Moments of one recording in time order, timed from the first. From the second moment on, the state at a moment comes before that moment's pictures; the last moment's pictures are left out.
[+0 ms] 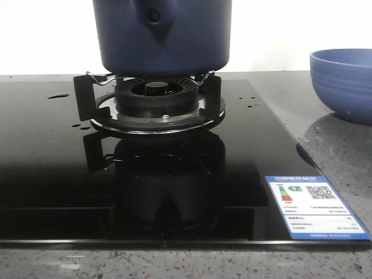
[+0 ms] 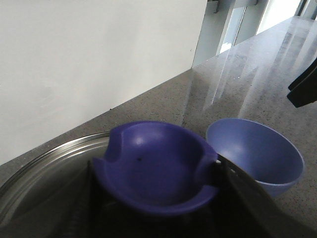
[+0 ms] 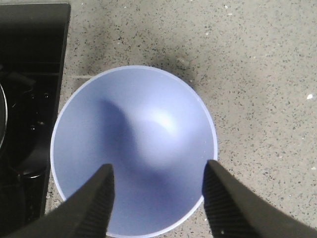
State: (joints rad) left arm -0.31 1.52 -1.23 -1.55 0.71 1.57; right arm -0.17 1.35 -1.43 0.26 1.17 -0.22
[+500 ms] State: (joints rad) left arm -0.34 1.56 -1.23 -1.58 0.70 1.62; right arm -0.17 1.35 -1.43 0.27 1.16 -0.22
